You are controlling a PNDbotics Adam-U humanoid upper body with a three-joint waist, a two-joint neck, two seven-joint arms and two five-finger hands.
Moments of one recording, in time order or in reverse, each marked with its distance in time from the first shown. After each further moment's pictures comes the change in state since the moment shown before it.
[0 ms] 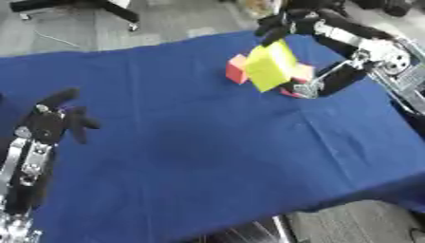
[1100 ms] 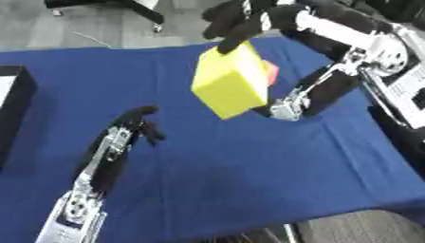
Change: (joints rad) left arm -0.098 -0.054 -0.085 0.220 0.029 0.002 -0.025; right arm -0.117 0.228 0.111 -0.108 0.019 0.067 0.125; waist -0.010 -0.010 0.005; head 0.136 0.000
